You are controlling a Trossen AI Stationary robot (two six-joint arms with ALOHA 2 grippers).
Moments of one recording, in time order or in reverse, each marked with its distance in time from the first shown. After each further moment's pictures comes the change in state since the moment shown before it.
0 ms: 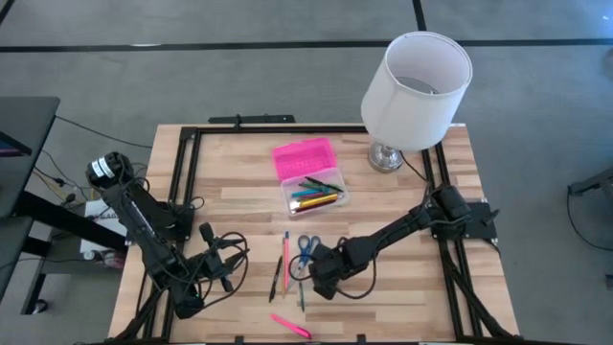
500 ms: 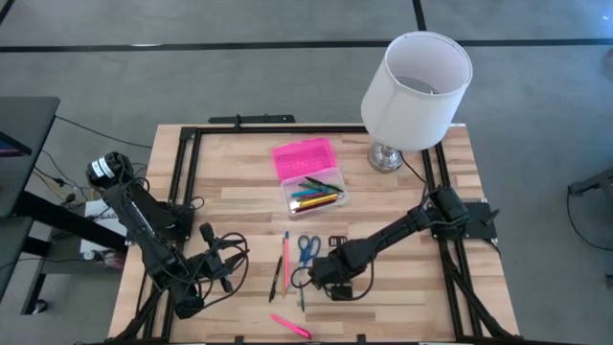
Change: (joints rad) left arm 0.000 0.000 0.000 -0.009 0.023 0.000; right arm -0.005 0.004 0.049 -0.135 0.035 -0.536
